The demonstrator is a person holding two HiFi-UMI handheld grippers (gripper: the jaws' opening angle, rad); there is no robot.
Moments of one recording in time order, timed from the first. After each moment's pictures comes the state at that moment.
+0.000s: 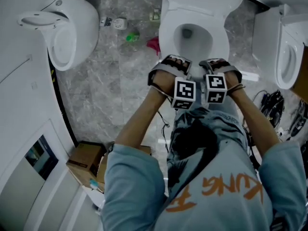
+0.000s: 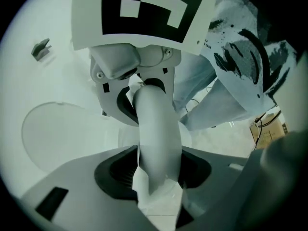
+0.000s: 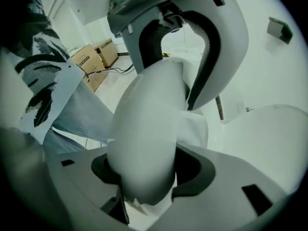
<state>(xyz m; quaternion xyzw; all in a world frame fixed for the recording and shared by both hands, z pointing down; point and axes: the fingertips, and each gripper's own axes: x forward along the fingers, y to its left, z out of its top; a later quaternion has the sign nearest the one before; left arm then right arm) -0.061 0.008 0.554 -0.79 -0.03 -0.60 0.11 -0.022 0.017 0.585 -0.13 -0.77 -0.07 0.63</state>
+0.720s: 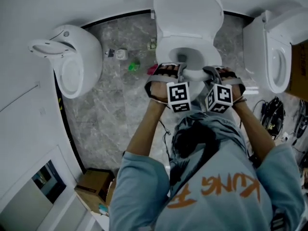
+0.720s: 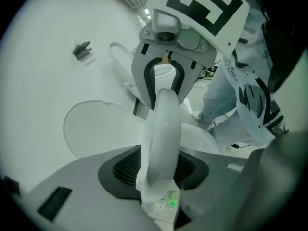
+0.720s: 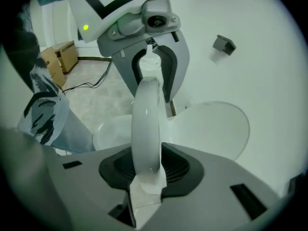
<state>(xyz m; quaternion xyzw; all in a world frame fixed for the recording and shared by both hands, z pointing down) -0.062 -0.092 0.471 -0.82 0.13 -0.55 0.11 -0.010 -0.086 0.482 0.11 -0.80 -0.13 0.58</state>
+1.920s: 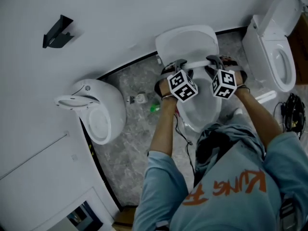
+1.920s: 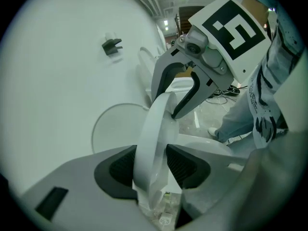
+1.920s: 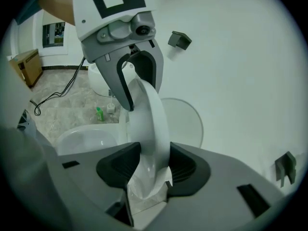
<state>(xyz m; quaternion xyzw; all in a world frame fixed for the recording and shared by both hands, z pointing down) -0.054 -0.265 0.418 -0.85 0.18 -0.50 0.06 0.007 -0.264 0.422 0.28 -0.79 -0.11 0.53</state>
